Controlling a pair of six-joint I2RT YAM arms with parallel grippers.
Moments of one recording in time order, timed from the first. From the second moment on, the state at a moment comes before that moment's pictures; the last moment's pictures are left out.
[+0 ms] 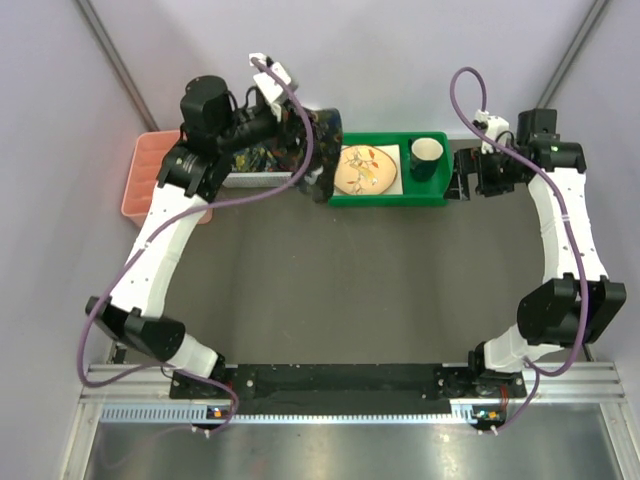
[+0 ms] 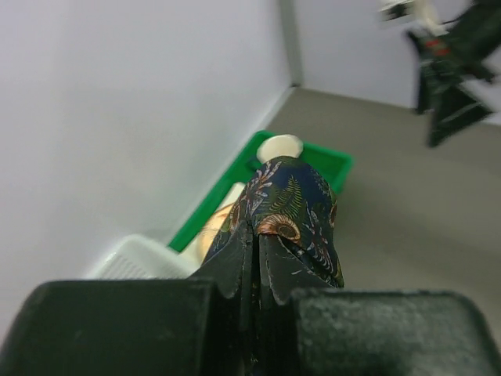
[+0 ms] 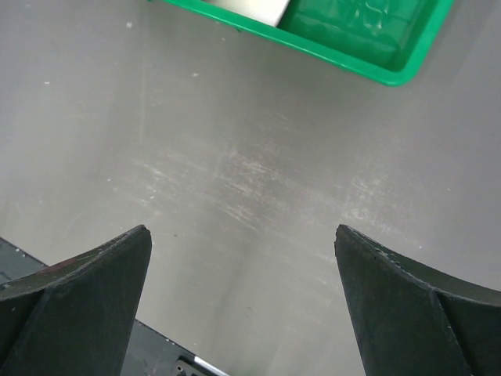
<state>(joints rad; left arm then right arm) -0.36 1.54 1.87 -0.36 0.61 0.25 -0.07 1.55 1.67 -1.10 -0.48 -0.23</state>
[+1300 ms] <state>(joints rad) -0.72 1.43 1.24 -0.56 0.39 0.39 -0.09 1.53 1.56 -1.19 -0.61 -0.31</state>
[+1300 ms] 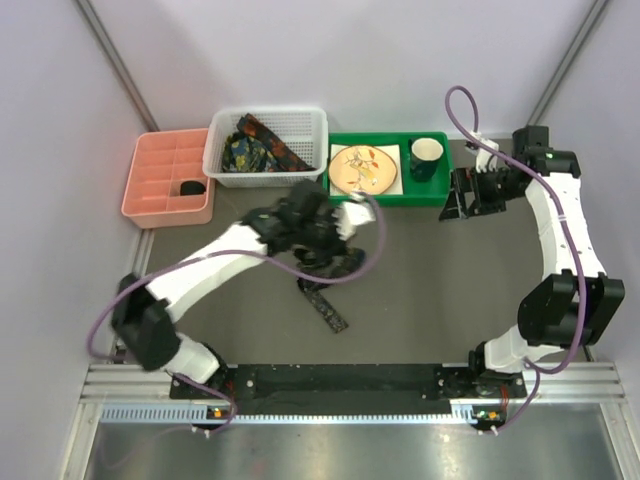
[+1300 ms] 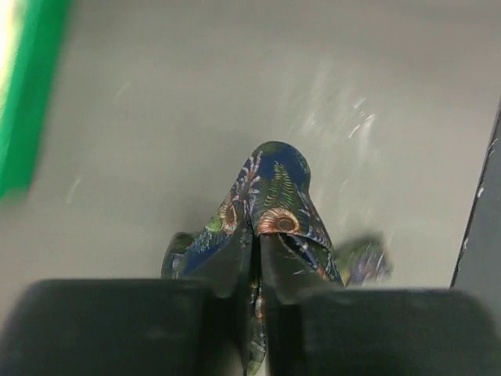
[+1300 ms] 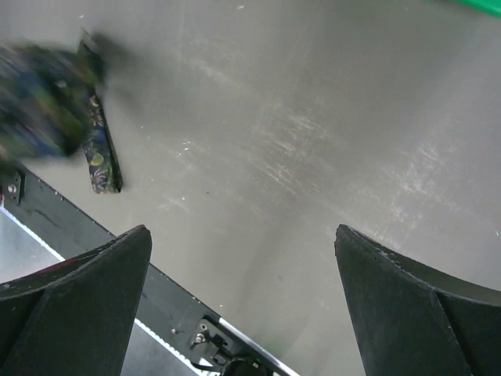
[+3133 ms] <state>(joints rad) -0.35 1.25 0.85 -0.58 0.69 0.71 0.05 1.60 1.25 -1.11 -0.42 -0.38</state>
